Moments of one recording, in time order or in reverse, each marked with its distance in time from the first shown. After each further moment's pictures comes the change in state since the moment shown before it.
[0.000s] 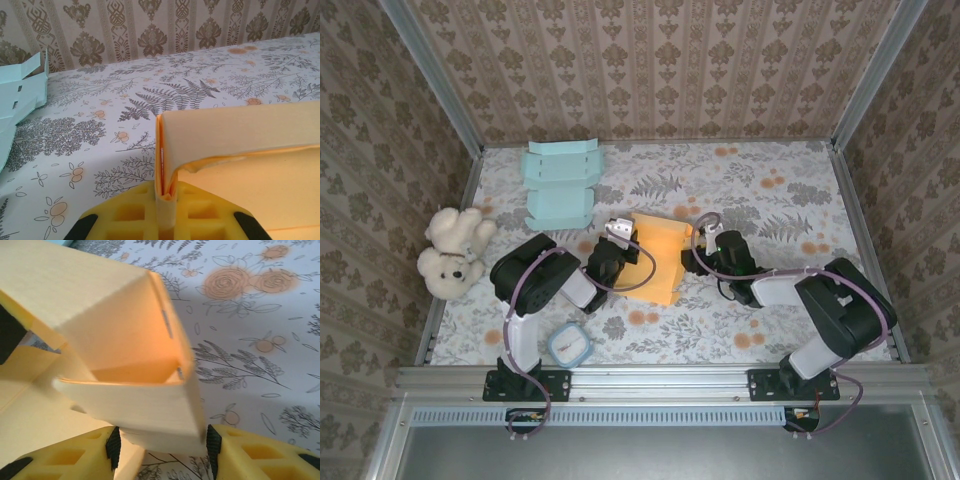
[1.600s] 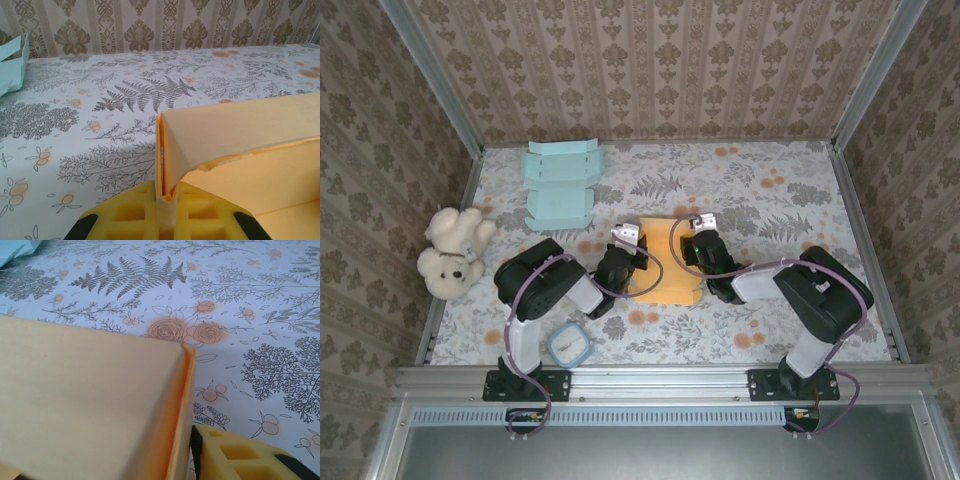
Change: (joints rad) left arm -0.095 -0.018 0.002 -0.043 -0.084 -0.128; right arm 0.121 0.129 0.111 0.040 0.470 -0.011
